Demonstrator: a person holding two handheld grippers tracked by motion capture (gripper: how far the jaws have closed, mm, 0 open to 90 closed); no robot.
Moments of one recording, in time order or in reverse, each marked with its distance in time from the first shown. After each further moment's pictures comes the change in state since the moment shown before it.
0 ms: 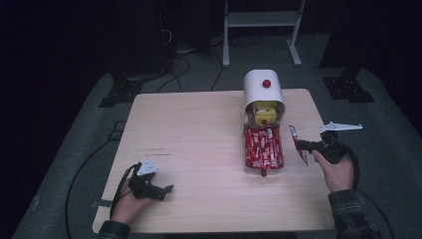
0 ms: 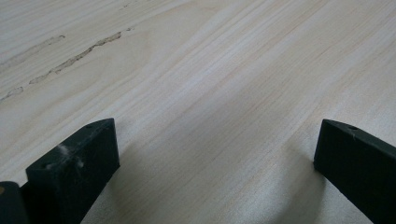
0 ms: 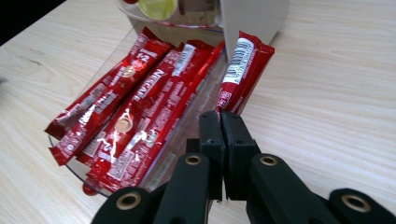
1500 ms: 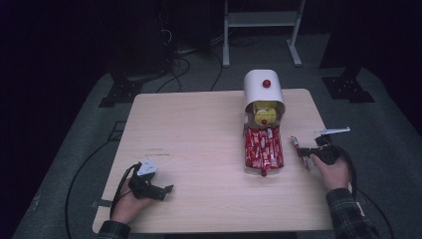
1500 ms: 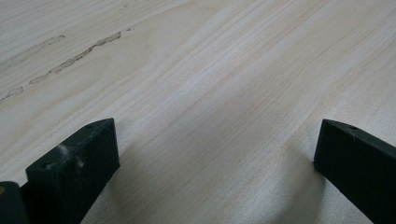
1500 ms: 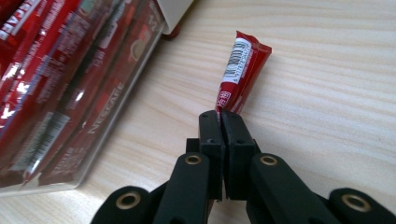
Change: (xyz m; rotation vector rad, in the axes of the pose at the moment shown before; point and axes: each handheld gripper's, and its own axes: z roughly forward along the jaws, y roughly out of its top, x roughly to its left) left arm 0.000 0.000 0.000 0.000 0.000 0.000; right arm -0.043 -0.027 0.044 0.162 -0.072 0.055
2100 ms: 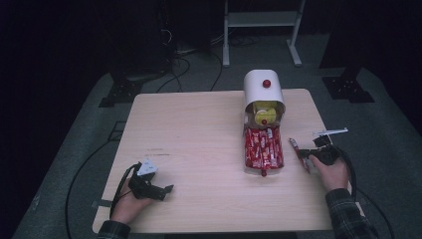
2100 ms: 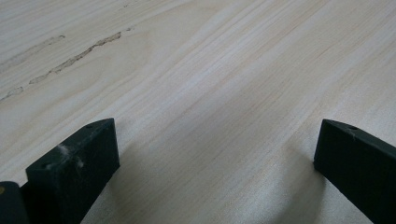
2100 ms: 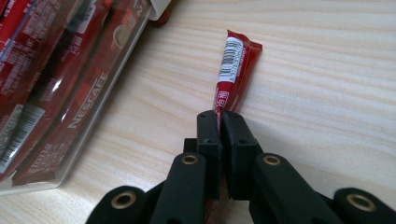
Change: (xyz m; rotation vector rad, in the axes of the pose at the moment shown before) left arm 0.000 0.000 0.000 0.000 0.000 0.000; right arm -0.003 -0.003 0.007 0.027 -0.019 0.004
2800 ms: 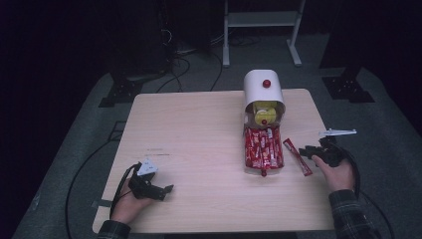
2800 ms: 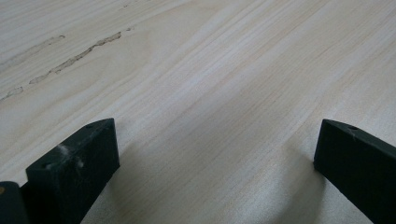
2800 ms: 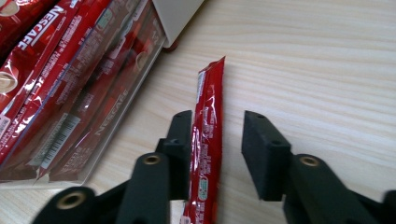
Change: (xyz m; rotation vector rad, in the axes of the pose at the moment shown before) left arm 0.000 0.000 0.000 0.000 0.000 0.000; right arm 0.007 -0.002 -0.023 -0.097 -0.018 -0.016
